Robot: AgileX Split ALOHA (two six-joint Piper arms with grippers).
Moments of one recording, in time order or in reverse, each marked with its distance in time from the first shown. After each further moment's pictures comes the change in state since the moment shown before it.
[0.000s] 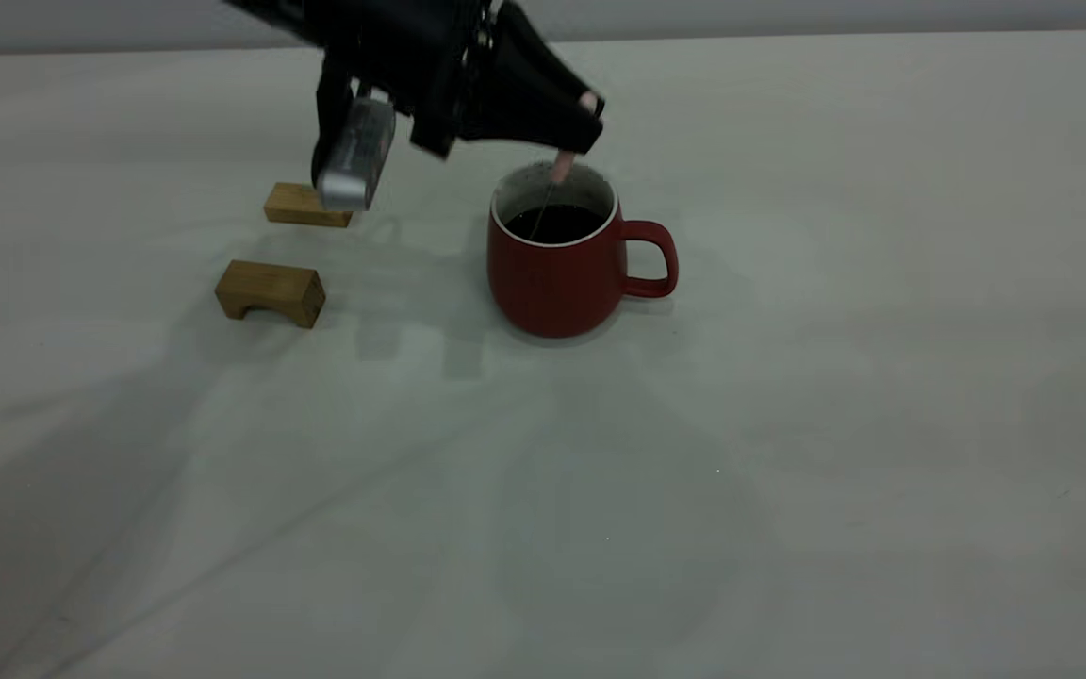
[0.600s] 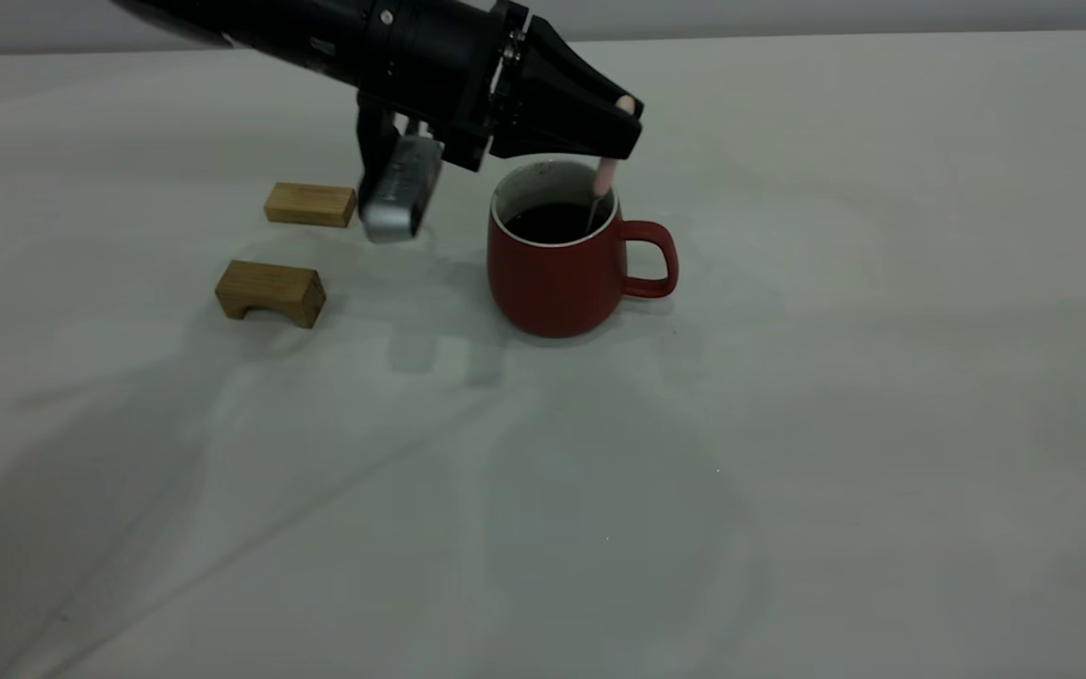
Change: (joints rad) left arm -0.010 0.058 -0.034 -0.080 0.148 -0.032; right arm 0.000 0.000 0.000 0.000 0.000 0.000
